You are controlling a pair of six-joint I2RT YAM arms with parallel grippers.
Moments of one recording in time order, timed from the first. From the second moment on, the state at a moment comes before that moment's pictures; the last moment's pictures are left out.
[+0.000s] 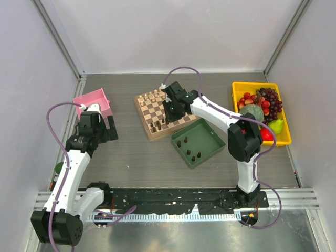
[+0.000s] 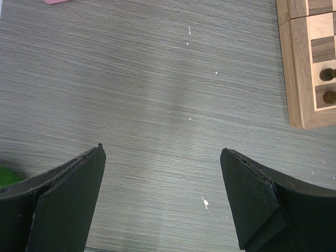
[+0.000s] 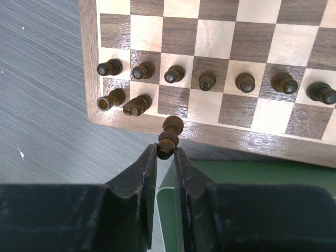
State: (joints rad) left arm -0.07 0.92 0.83 -0.70 -0.16 -0.23; right arm 0.69 1.97 1.68 -0.68 -0.08 0.32
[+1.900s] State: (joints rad) left arm -0.07 0.92 0.83 -0.70 -0.16 -0.23; right arm 0.71 1.81 1.58 -0.68 0.01 0.31
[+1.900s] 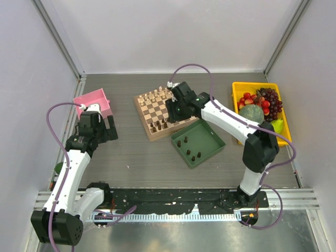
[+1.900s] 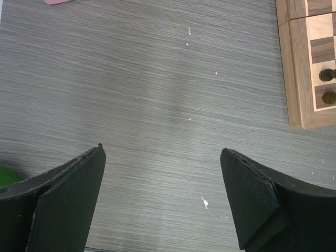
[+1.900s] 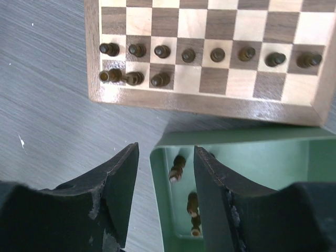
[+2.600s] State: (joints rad) left arm -0.07 0.92 0.83 -0.70 -0.16 -0.23; right arm 0.70 1.66 1.27 -0.67 -0.03 0.39
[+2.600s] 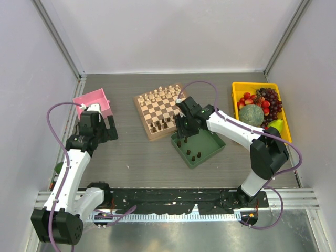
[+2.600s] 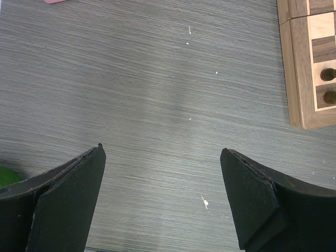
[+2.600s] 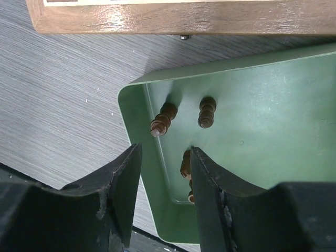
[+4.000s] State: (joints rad) left arm -0.07 0.93 0.83 -0.70 -0.16 -0.23; right arm 0.73 1.77 1.27 -0.61 -0.06 0.42
